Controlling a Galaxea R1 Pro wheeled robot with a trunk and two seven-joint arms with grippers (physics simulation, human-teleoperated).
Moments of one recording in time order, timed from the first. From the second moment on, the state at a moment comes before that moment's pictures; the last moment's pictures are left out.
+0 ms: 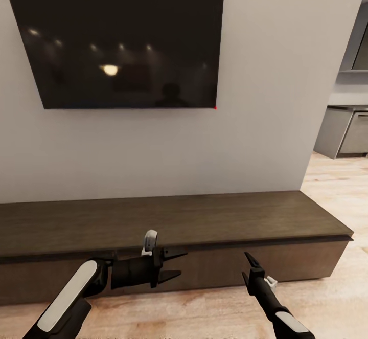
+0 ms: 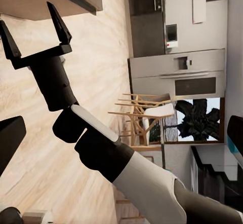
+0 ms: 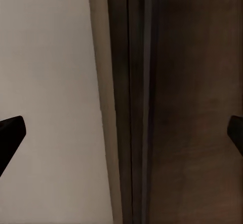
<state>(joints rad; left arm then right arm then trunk) -0.31 0.18 -0.34 -1.50 1.79 1.00 0.20 -0.50 -0.09 0.07 -0.23 -1.58 0.21 0.69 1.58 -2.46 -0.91</state>
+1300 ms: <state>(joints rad) -0.31 0.20 -0.54 -1.54 1.98 1.00 0.18 -0.50 -0.09 0.08 -0.24 -1.57 0.20 0.80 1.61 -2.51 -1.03</state>
